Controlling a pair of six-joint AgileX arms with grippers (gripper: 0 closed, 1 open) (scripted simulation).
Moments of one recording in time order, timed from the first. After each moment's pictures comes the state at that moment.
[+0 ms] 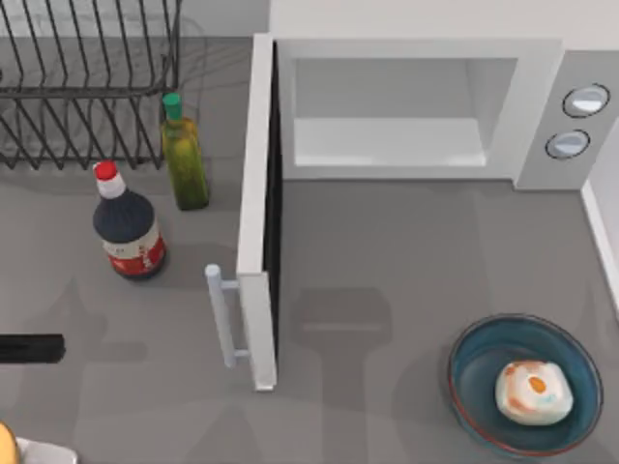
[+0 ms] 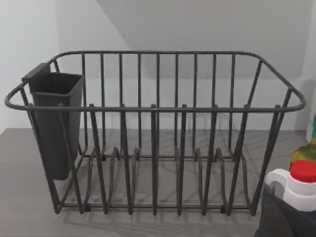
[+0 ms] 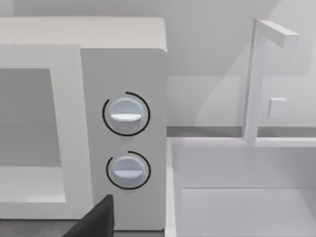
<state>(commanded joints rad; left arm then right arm) -0.29 0.10 0.03 0.08 -0.29 0.00 0.00 0.00 0.00 0.00 0.00 0.00</state>
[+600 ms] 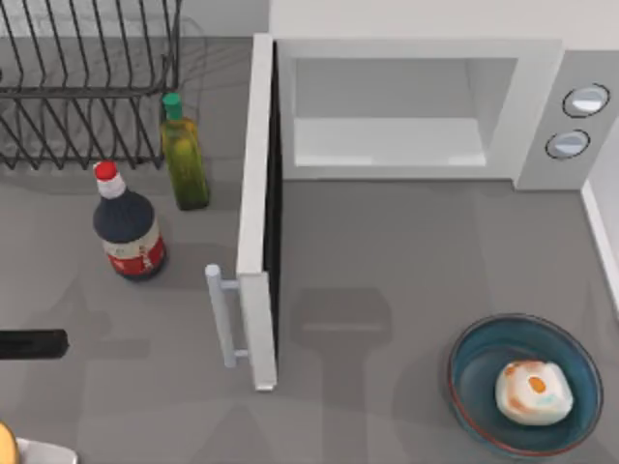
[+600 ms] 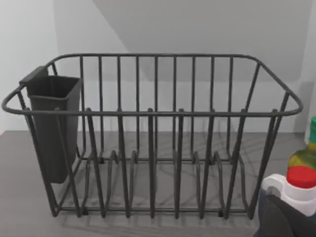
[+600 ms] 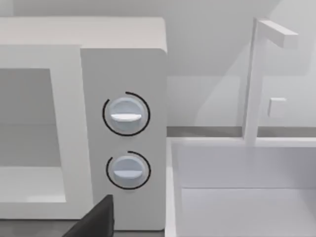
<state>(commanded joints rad) -0.31 0.14 0.03 0.11 -0.31 0.00 0.00 0.00 0.00 0.00 0.00 0.00</state>
